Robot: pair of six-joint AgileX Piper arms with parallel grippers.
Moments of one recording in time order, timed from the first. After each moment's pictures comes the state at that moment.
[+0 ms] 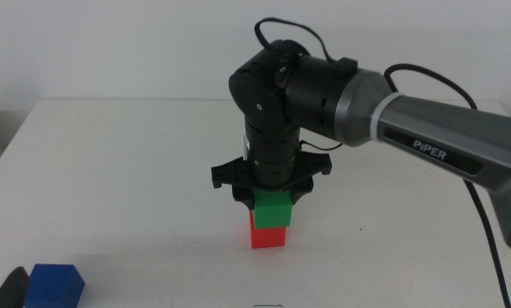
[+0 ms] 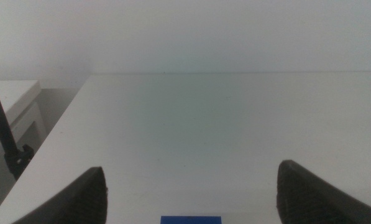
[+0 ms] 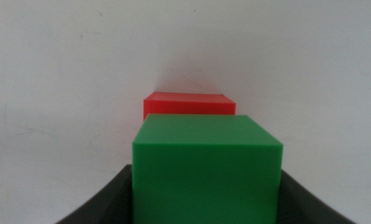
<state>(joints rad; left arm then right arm) -0.02 -0.01 0.03 -0.08 0.19 0.06 0.80 2.10 -1.86 -0.17 1.23 0.72</state>
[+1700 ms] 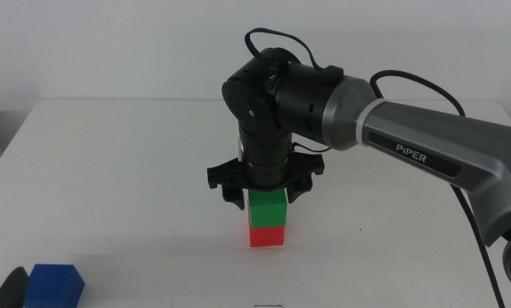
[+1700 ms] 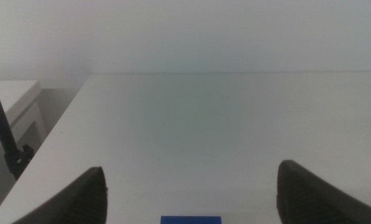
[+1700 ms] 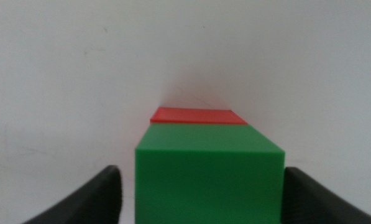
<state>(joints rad) -0.02 -0.01 0.03 -0.08 0.19 0.06 0.80 2.14 -1.89 -0.18 1.21 0.72</state>
